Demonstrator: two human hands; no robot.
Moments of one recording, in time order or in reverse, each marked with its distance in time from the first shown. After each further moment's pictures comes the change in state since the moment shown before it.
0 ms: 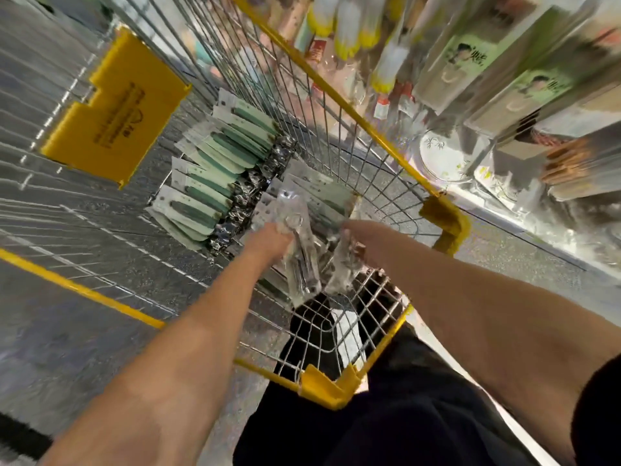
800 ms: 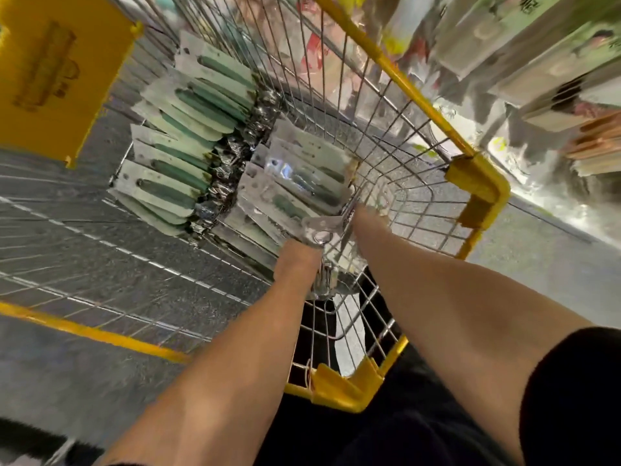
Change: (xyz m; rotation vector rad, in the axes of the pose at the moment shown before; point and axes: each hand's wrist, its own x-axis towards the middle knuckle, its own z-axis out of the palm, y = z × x) left_hand 0.066 -0.029 0.074 -0.024 0.040 -0.279; right_hand 0.113 0.004 0.035 -0.309 0.373 -0.040
